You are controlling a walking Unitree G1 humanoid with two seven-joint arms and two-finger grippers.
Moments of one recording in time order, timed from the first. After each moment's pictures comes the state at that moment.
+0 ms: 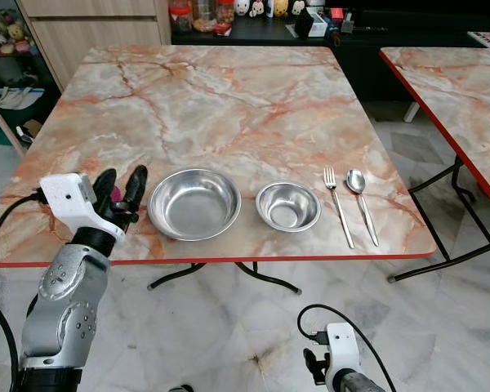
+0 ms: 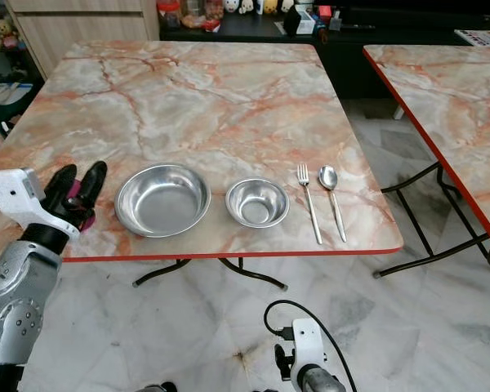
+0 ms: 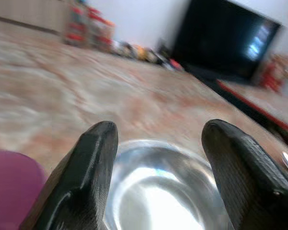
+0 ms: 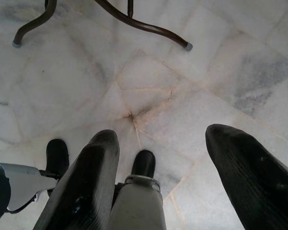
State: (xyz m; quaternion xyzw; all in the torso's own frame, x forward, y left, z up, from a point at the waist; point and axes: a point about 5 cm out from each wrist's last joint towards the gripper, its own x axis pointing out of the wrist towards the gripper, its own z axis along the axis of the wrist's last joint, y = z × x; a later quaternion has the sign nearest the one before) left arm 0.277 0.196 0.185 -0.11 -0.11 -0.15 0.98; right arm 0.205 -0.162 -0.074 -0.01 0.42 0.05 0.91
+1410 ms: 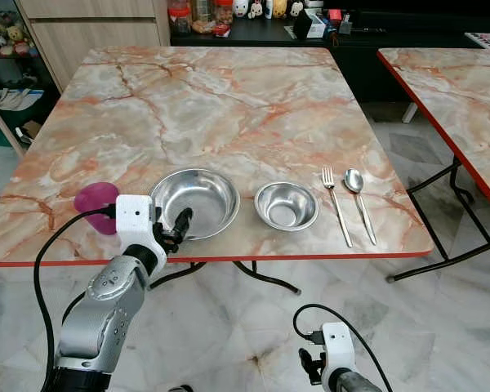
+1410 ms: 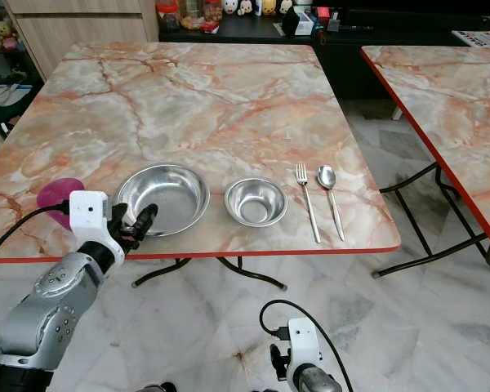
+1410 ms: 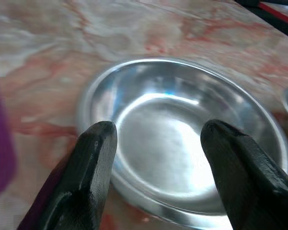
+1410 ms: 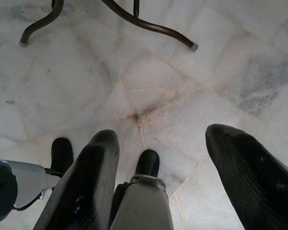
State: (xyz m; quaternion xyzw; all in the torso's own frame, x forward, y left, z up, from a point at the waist) left arm 0.292 0.170 0.154 -0.06 0.02 -0.08 0.99; right arm 0.204 -0.157 -0.074 0.00 0.42 0.06 0.91
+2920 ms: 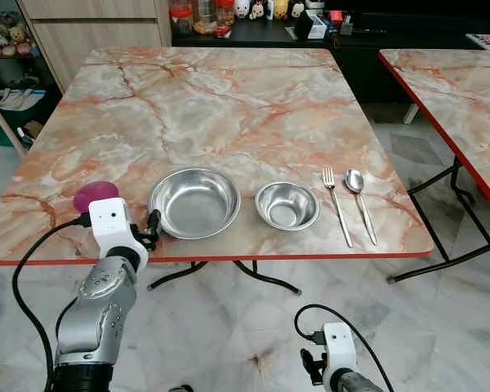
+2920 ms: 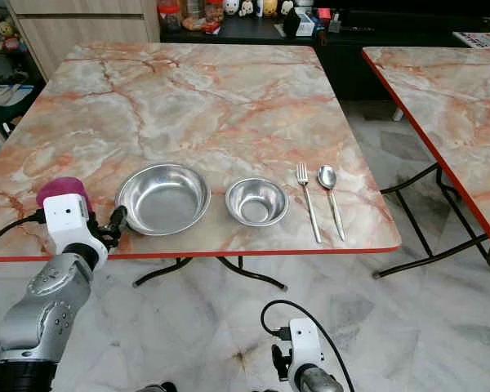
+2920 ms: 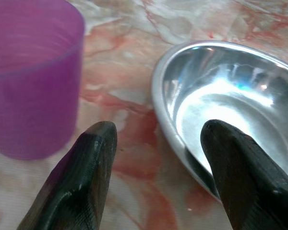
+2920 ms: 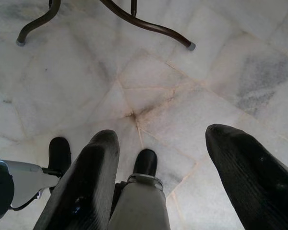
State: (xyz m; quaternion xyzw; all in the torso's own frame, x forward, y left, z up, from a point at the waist) left arm 0.299 0.188 0.139 -0.10 0.06 0.02 0.99; right arm 0.203 -0.160 -0.075 -0.01 0.42 0.05 0.91
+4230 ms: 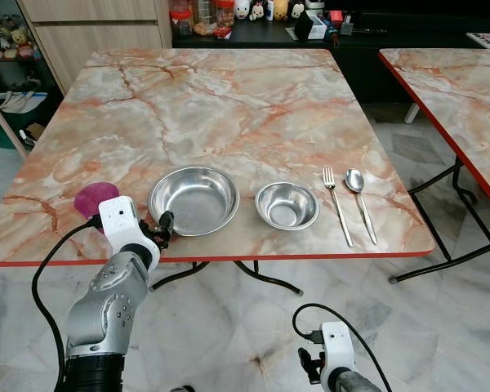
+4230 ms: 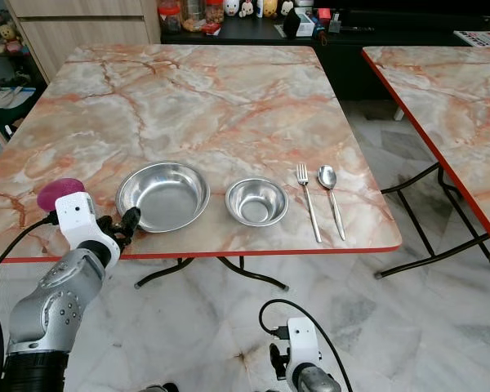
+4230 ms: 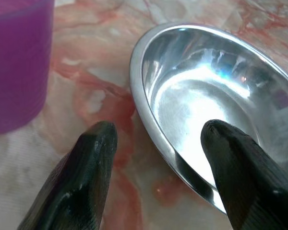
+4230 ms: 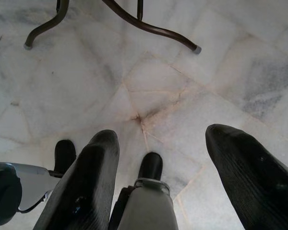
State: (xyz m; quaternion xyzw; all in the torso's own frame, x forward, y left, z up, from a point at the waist) left arm 0.305 0.177 0.139 -0.16 0.10 0.02 0.98; right arm 0.206 -0.155 -0.074 0.00 0.42 0.06 0.91
